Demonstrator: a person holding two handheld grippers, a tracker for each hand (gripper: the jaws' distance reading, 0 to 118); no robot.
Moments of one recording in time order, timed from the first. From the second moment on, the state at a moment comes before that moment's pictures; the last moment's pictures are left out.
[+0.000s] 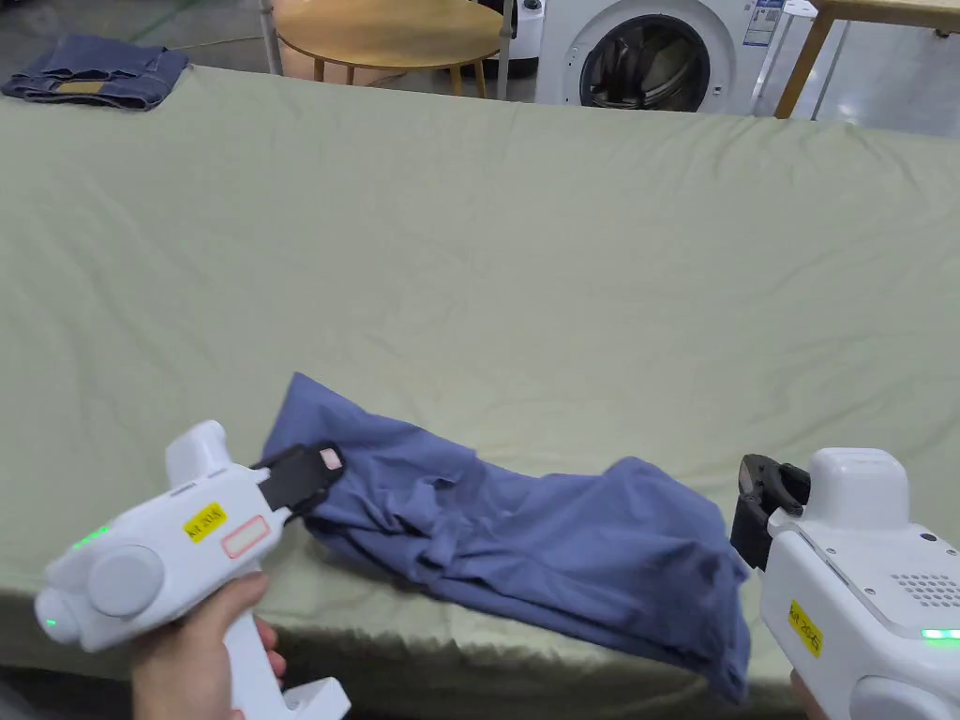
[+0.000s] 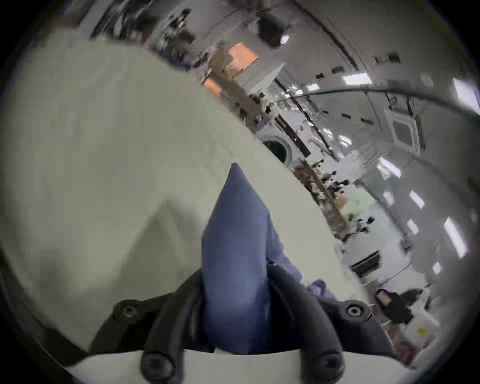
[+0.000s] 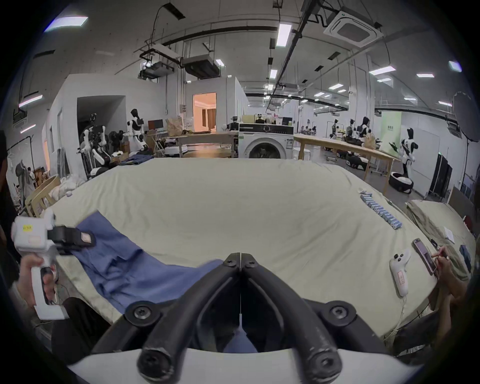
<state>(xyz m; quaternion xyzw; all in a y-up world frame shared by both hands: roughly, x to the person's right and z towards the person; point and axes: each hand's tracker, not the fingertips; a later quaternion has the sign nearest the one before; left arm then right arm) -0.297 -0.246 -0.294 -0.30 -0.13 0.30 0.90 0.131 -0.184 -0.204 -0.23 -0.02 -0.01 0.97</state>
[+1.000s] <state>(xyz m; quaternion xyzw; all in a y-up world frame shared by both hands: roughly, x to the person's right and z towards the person) -0.089 -0.148 -0.226 -0.25 -0.38 0.12 0.88 0.192 -0.202 -0.173 -0.23 -0.06 -0.04 0.97</state>
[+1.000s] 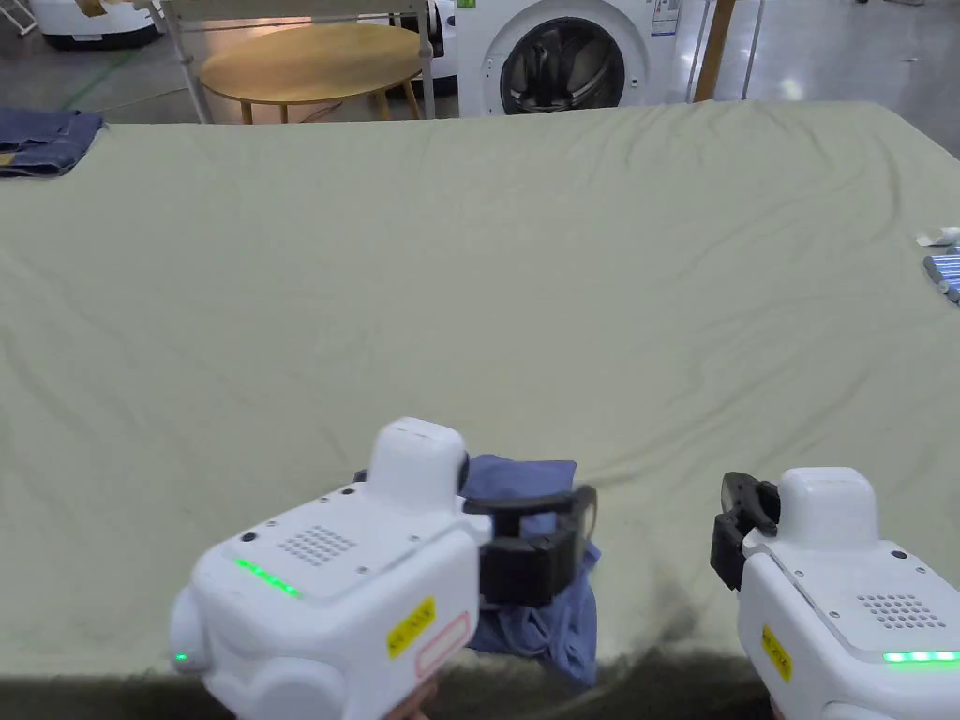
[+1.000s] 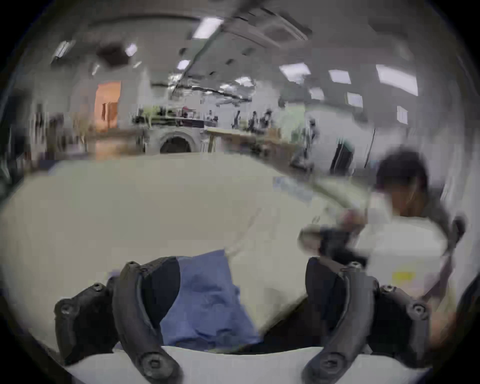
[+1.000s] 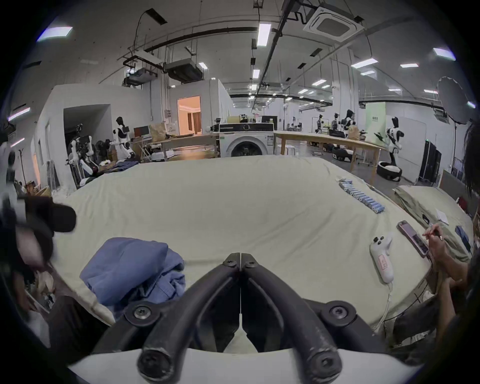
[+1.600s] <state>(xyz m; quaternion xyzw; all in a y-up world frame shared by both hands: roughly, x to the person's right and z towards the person) -0.049 -0.281 -0.256 -0.44 -0.35 0.19 0.80 0.186 -0.212 -0.183 -0.26 -0.04 -0.03 0.96</state>
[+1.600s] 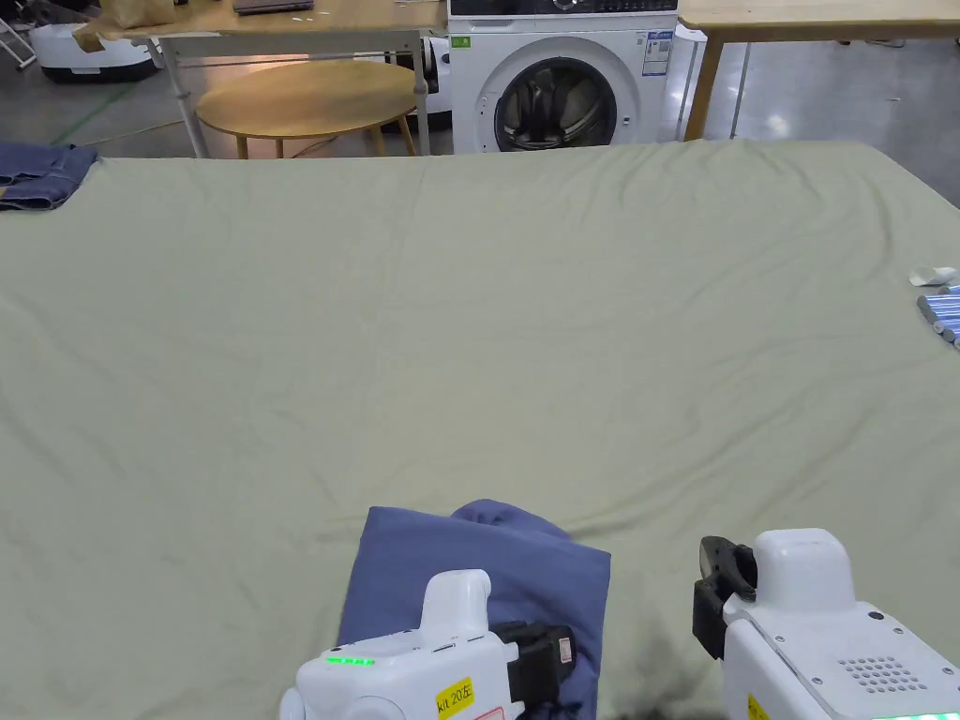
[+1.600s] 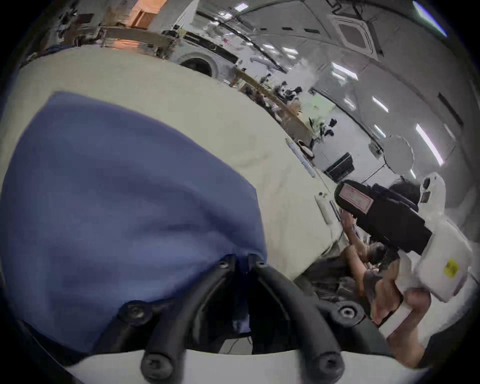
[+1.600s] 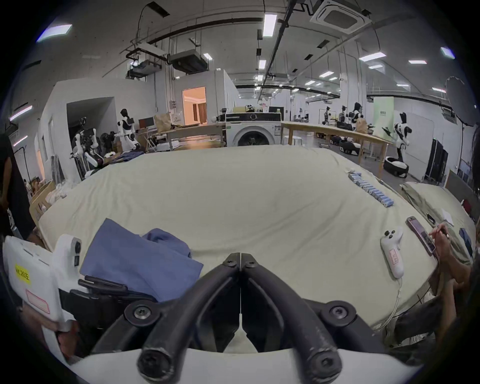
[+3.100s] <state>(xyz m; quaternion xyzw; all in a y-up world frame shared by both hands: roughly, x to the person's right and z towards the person) -0.472 -0.227 -0.379 -0.44 -0.19 0.22 0.85 0.087 -0.236 -0.265 -0.35 0.23 -0.19 0.89</state>
